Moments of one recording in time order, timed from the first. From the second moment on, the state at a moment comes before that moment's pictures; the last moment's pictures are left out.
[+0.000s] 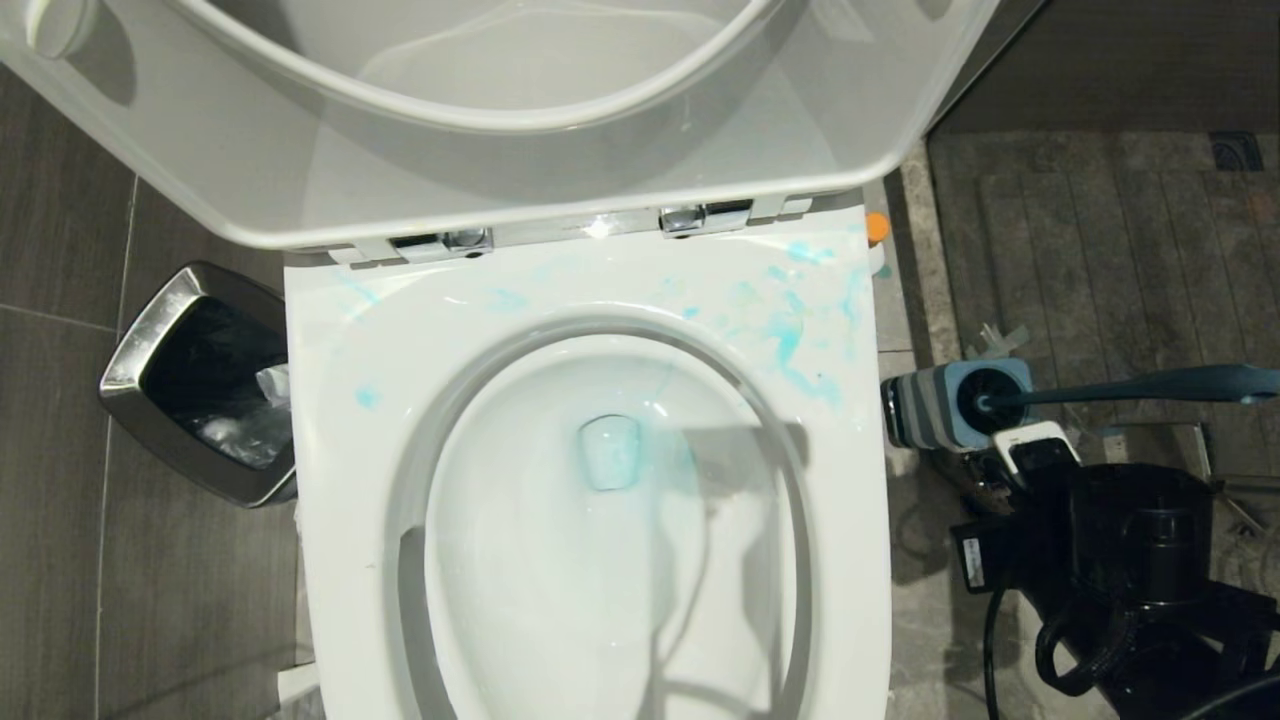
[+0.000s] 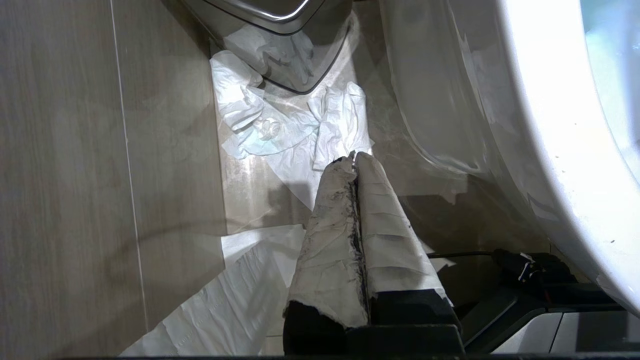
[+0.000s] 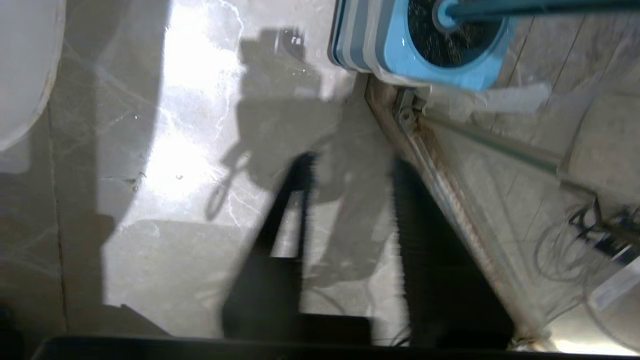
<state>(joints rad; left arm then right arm) 0.00 0.00 0.00 0.00 0.00 0.00 0.46 1.69 -0.34 -0.97 -0.63 -0.10</state>
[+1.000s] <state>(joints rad) 0.00 0.00 0.00 0.00 0.00 0.00 0.08 1.66 -0.25 -1.34 -0.14 -0.24</state>
